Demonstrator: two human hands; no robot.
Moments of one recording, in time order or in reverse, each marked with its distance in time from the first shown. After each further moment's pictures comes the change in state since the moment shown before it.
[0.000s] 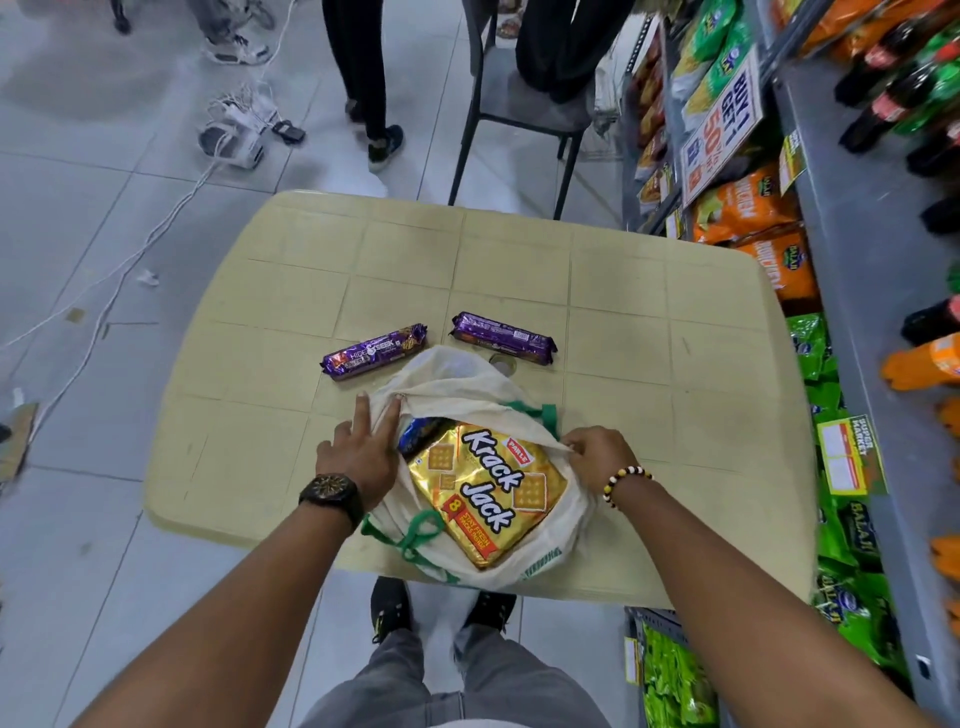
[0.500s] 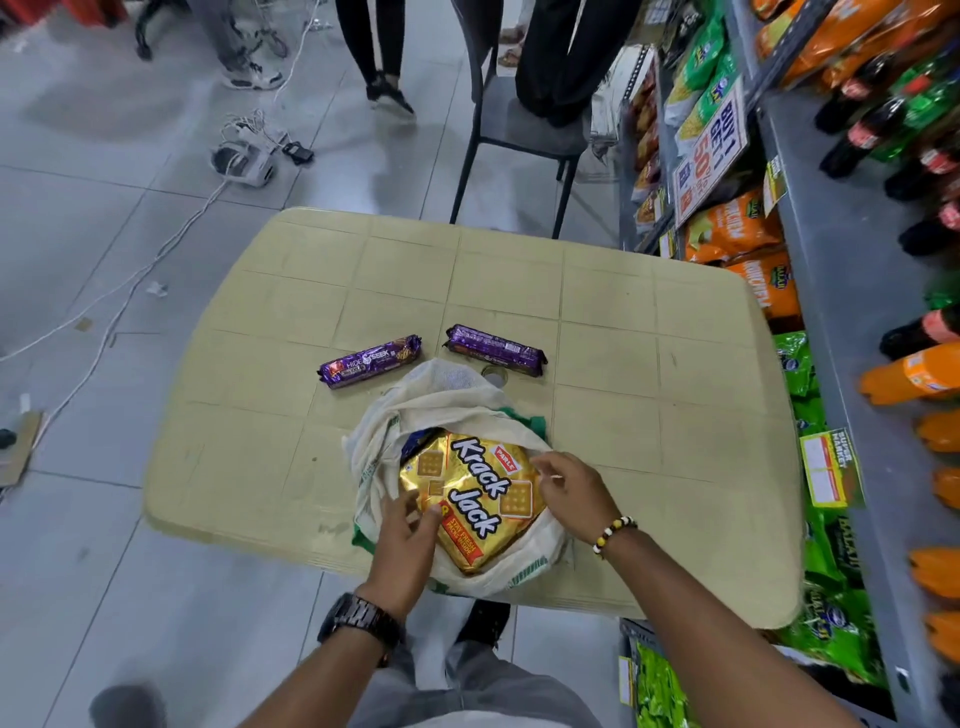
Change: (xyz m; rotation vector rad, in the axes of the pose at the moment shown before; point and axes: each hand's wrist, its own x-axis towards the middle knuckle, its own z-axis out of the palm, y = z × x) left_hand -0.116 0.089 0.003 -1.433 -0.074 -0.286; right_hand -0.055 -0.016 0.008 0.303 0.043 -0.168
